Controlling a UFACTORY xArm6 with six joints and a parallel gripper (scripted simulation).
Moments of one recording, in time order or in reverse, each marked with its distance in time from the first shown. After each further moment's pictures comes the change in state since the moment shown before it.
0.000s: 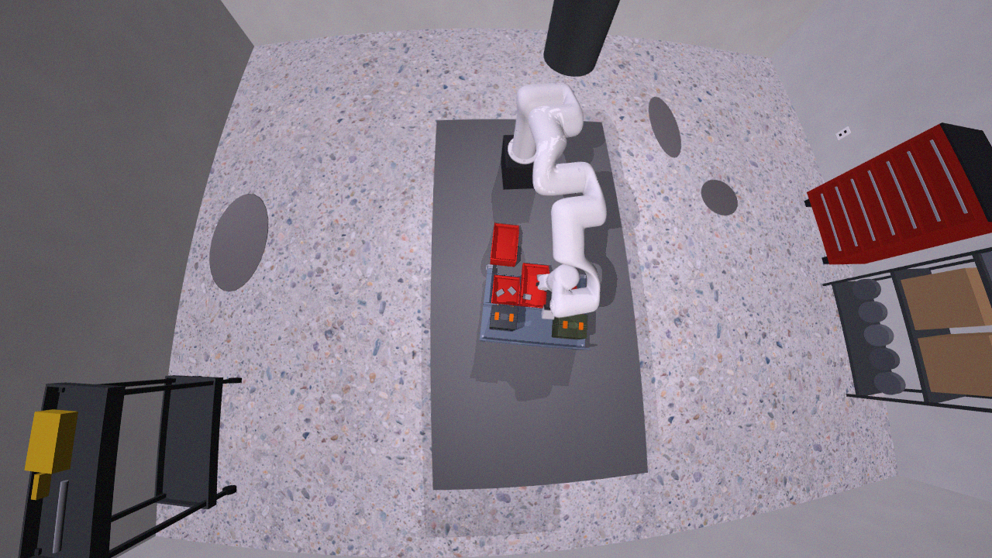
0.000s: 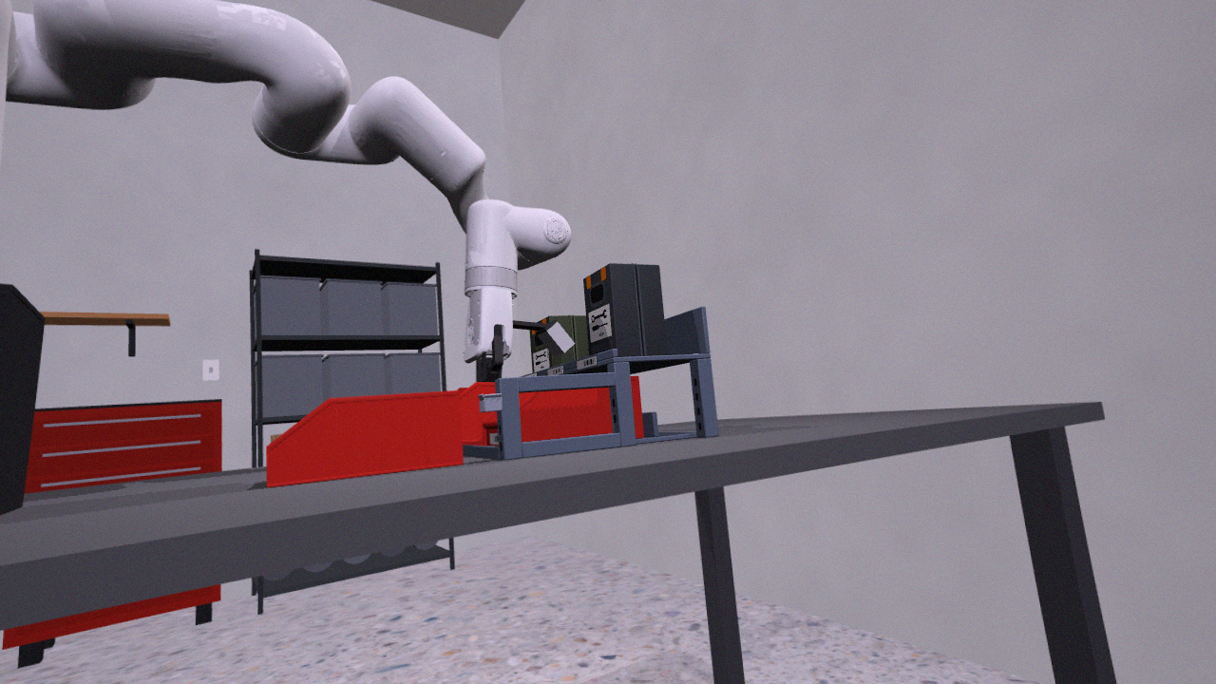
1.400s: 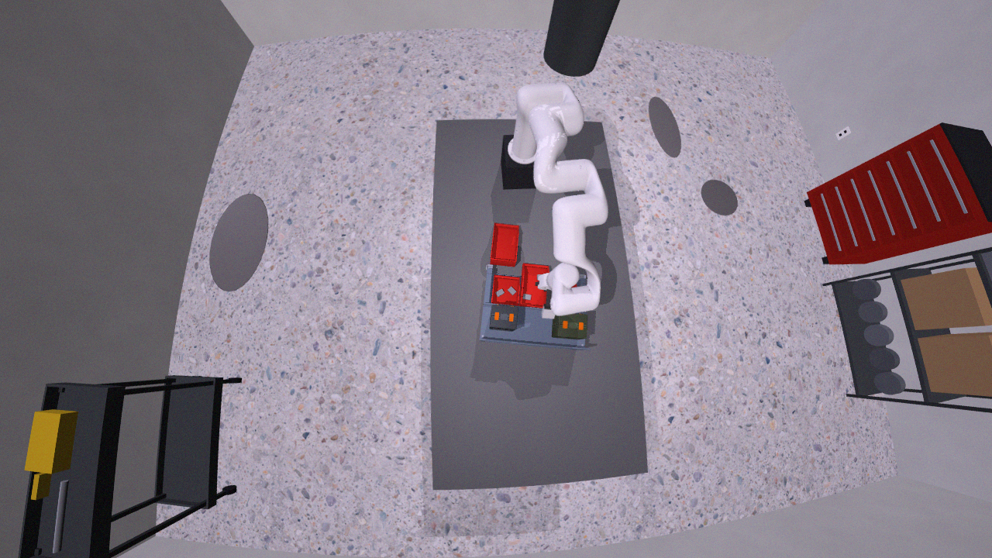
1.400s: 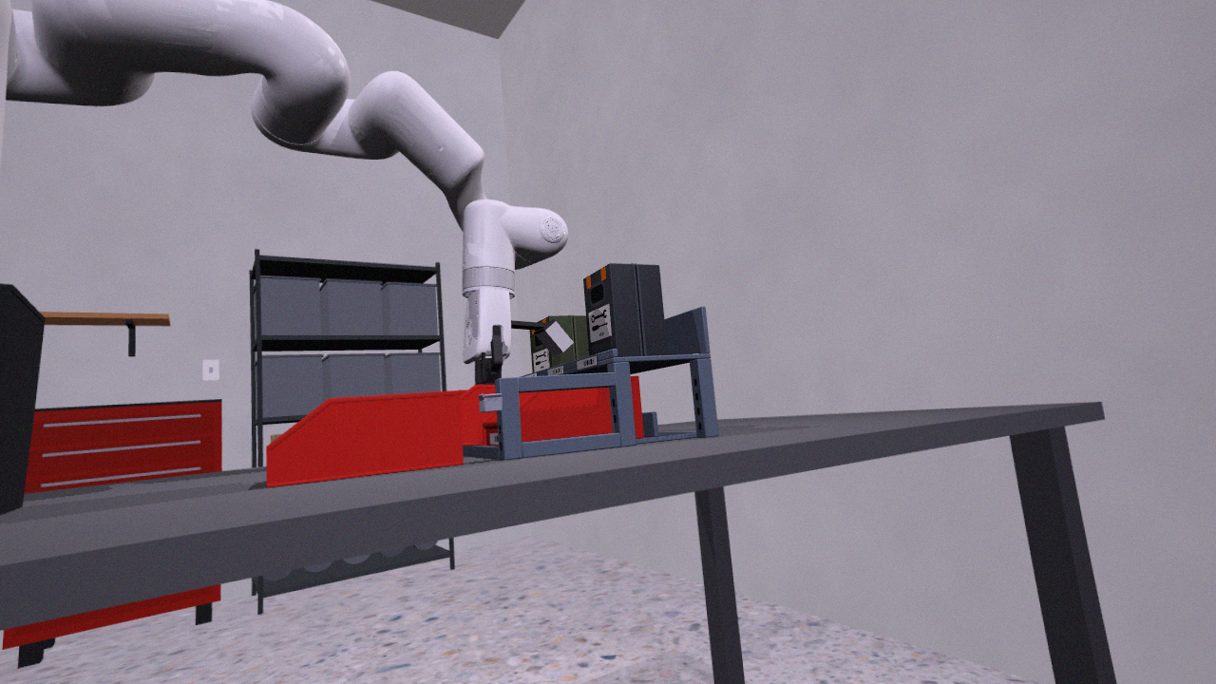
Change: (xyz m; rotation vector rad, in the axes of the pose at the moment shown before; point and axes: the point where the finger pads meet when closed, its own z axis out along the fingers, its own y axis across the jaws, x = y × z) arm -0.001 0.000 0.001 0.001 0.018 0.000
